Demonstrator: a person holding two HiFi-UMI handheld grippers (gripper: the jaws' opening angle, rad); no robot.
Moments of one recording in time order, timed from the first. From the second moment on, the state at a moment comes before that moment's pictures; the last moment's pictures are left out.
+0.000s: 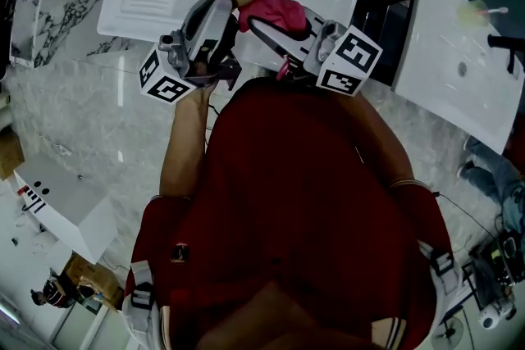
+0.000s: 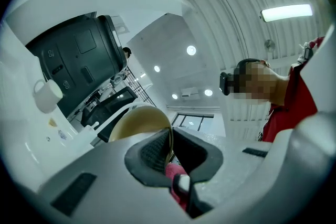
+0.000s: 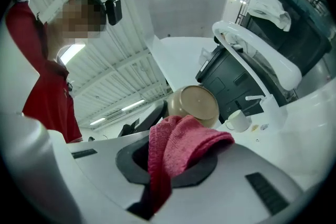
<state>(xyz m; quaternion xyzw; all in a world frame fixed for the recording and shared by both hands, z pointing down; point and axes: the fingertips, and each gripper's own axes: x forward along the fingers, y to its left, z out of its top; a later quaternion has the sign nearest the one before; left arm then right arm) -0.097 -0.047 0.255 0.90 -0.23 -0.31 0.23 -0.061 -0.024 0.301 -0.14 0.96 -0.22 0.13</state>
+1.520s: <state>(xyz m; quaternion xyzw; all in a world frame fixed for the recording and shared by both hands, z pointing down) -0.086 -0.001 0.296 0.98 -0.10 -0.06 0.18 -0.052 -0.035 0.250 -0.24 0.97 0.01 0.05</state>
